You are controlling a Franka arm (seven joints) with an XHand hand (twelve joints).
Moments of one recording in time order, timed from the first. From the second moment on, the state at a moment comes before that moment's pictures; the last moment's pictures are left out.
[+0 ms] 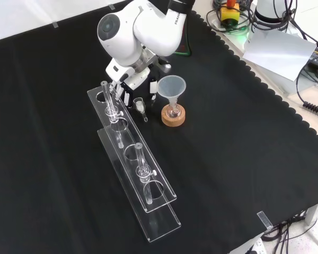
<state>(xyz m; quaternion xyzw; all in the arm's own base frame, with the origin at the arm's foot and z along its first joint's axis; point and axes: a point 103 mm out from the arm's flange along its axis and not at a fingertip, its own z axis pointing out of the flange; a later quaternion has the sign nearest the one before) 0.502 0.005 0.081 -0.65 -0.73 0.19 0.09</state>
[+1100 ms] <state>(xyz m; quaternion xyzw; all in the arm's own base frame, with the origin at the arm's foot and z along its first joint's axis) 0.500 -0.004 0.094 -0.65 -0.73 0.21 0.08</state>
